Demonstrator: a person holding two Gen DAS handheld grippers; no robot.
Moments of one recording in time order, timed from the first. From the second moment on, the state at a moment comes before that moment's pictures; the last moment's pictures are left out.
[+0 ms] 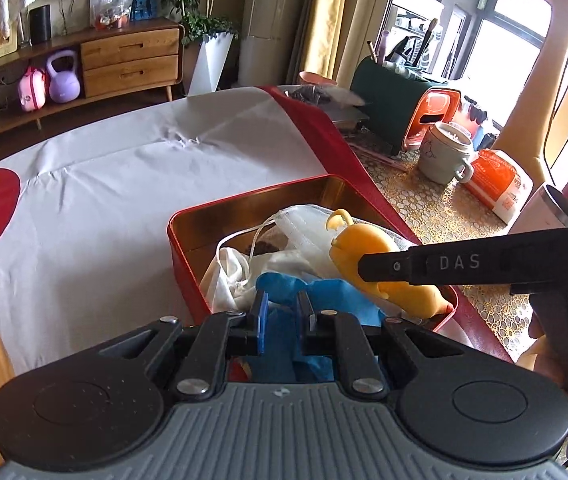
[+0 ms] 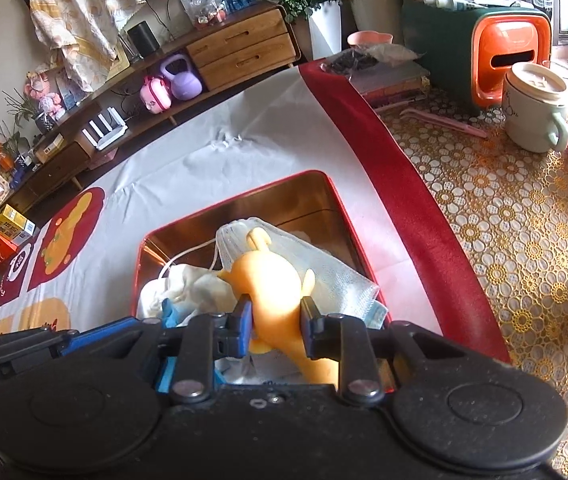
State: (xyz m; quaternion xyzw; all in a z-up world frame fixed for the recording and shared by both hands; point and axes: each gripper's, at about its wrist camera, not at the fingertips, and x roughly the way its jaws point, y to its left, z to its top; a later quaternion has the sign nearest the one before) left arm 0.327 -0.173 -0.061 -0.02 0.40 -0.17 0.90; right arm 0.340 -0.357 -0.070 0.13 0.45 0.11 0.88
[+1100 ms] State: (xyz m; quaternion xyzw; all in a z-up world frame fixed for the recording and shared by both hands) left arm 0.281 -0.156 -0.036 -0.02 0.39 -0.16 0.91; right arm 0.262 -0.359 -0.013 0.10 0.39 0.16 0.90
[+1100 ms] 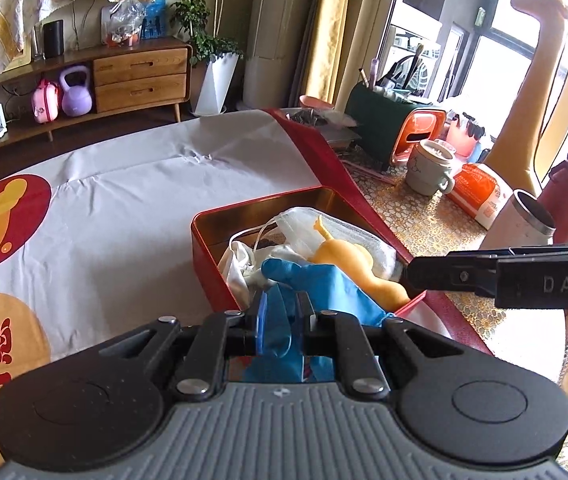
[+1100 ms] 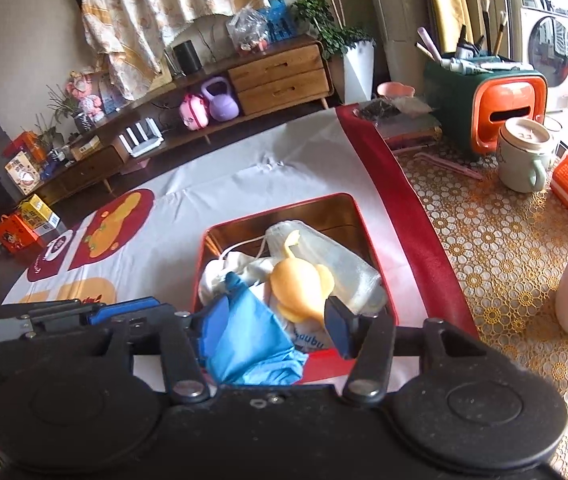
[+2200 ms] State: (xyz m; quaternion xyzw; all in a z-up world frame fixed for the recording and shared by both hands) left arm 0.180 -0.114 -0.009 -0.05 0.33 -0.17 0.93; right arm 0.131 -0.337 -0.002 0.03 0.25 0.18 0.95
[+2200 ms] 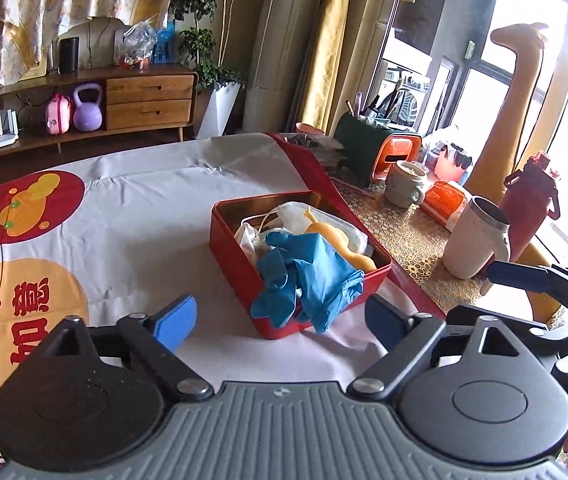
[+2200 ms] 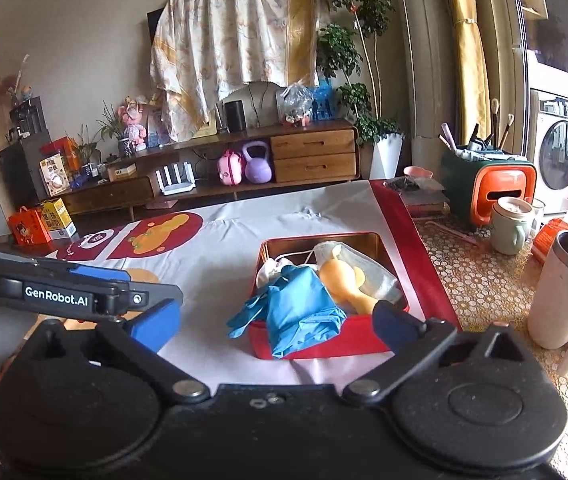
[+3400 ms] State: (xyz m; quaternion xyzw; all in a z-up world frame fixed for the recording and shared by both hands) left arm 0.120 -0.109 -0.003 -0.03 0.29 -0.13 0.95; right arm 0.094 -0.339 -0.002 0.06 0.22 0.17 0.96
